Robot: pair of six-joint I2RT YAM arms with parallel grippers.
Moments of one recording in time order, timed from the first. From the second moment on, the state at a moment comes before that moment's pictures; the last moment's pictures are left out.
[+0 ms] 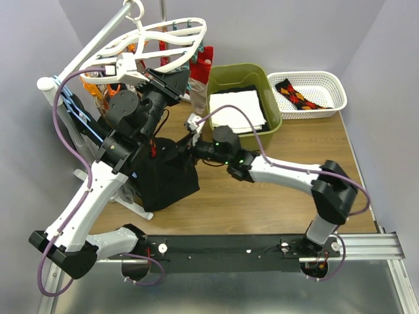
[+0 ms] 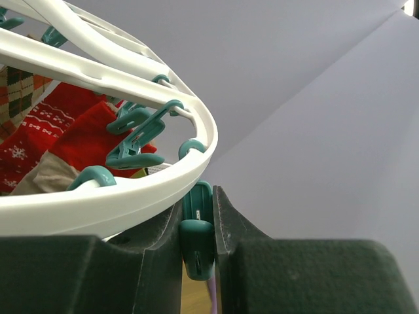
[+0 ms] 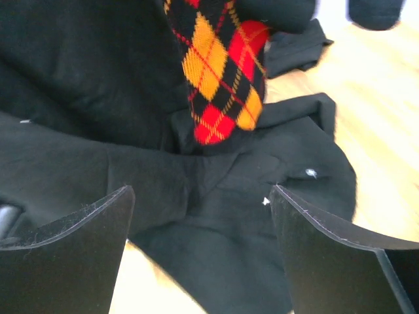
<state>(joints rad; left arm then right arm) -0.58 1.14 1.41 -0.03 -0.21 -0.79 0.95 1.65 1.17 0.40 -0.31 0.15</state>
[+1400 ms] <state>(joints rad) -0.60 0.90 1.33 -0.30 -0.11 -0.58 1.03 1.90 1.40 0.45 -0.20 0.10</state>
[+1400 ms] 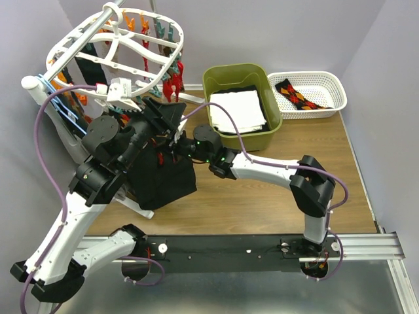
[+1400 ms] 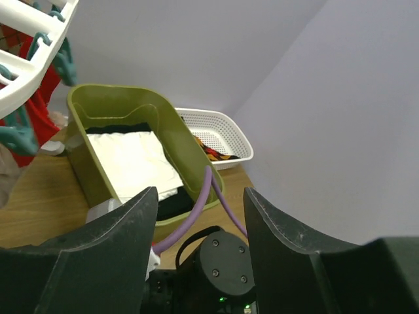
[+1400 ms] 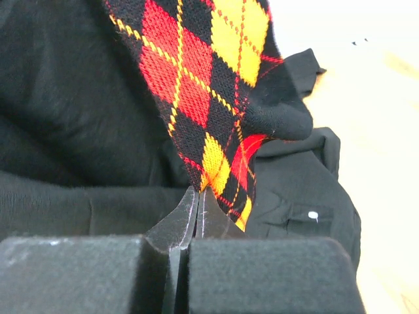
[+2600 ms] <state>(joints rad) -0.60 0.94 1.56 -0.81 -0.76 -0.68 1.03 1.57 1.41 -0.03 -0.08 0.05</state>
